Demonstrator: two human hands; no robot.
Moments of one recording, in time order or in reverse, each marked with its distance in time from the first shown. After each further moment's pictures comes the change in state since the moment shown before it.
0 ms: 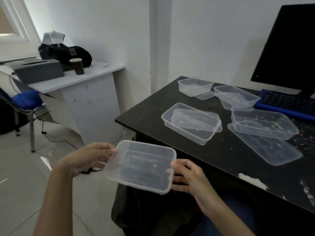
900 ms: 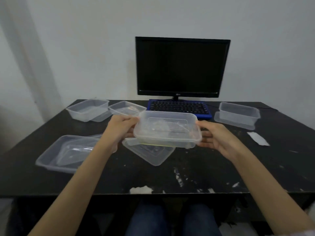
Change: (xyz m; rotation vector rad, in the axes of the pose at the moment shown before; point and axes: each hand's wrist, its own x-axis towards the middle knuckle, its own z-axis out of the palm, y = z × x) left_hand 0.112 0.232 0.314 -0.056 -0.094 0.458; right_hand -0.112 -0.142 -0.276 -0.071 0.671 -0.202
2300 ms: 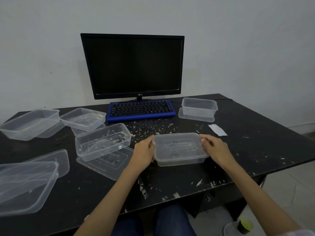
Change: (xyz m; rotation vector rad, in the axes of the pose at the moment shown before) left_hand 0.013 -0.051 0.169 0.465 -0.309 0.212; right_hand 0.006 0.079 -0.116 -0.603 0.426 -0.106
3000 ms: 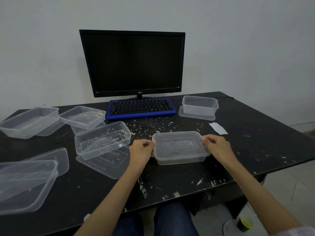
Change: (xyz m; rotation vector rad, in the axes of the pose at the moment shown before) left_hand 0.002 -0.007 0.010 -0.370 0.170 -0.269; right_hand 0.006 0.003 0.000 0.023 0.003 0.102
